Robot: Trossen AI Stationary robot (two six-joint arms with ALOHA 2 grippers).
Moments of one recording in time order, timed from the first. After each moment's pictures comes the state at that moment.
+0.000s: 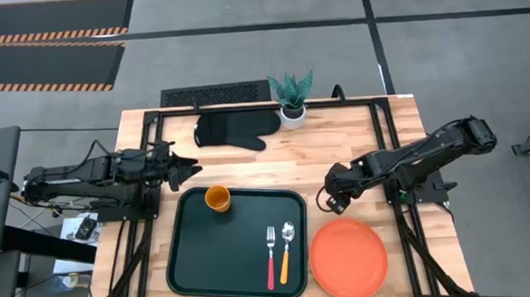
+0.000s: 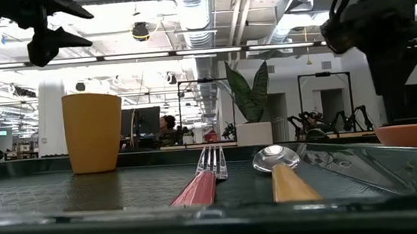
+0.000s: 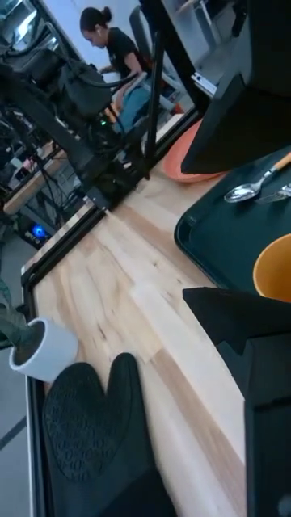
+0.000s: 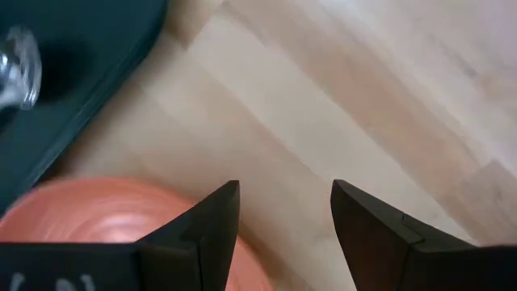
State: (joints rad) left arm 0.01 0.44 0.55 -0.44 -0.23 -0.76; right arm 0.18 1.27 0.83 -0.89 0.00 1.03
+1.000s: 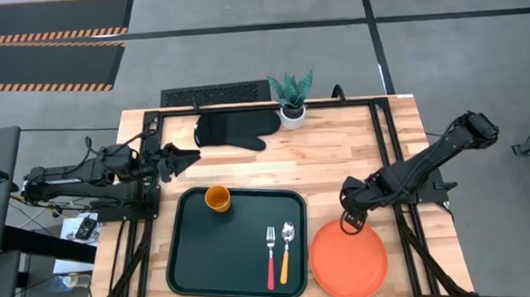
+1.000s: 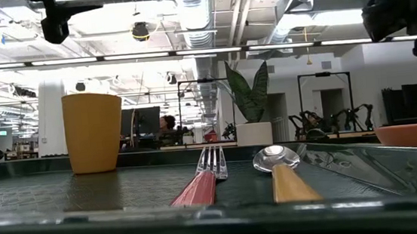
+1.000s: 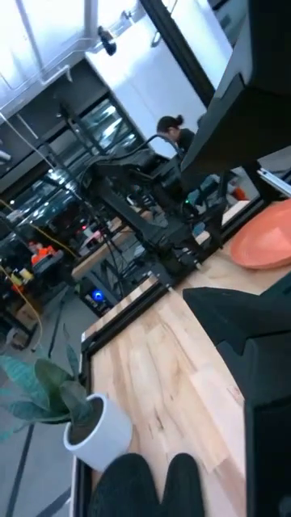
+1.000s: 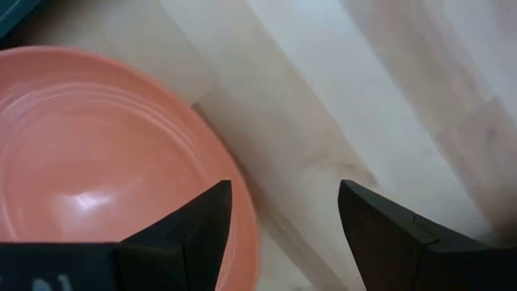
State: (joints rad) left arm 0.01 0.45 0.55 -0.14 -0.22 -0.86; right arm 0.43 1.18 0.77 -0.98 0.04 1.11
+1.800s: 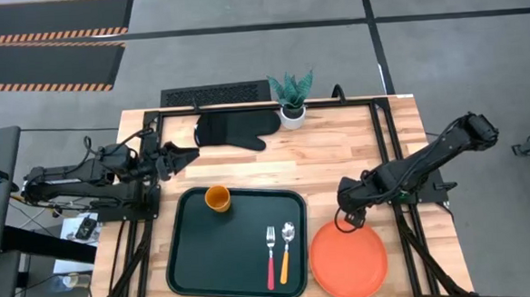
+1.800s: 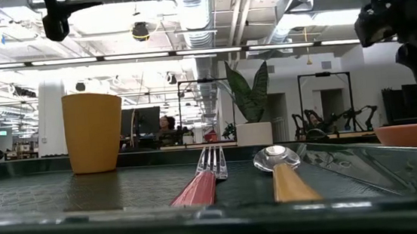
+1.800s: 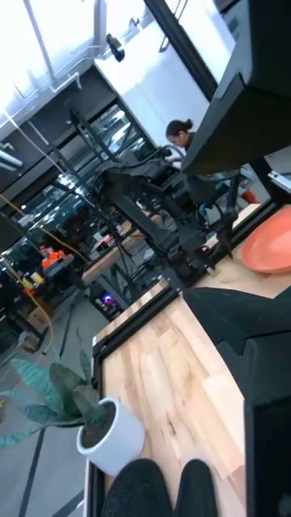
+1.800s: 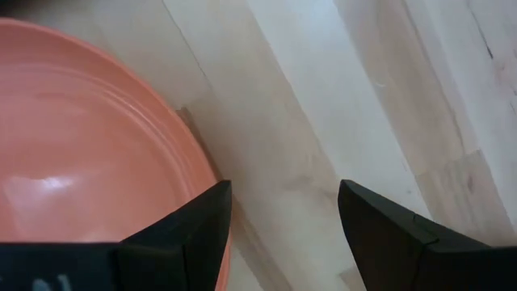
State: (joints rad) left arm 0.01 0.44 0.55 -0.10 -0.23 -0.85; right arm 0.38 1.20 0.75 -0.94 0.05 0.90
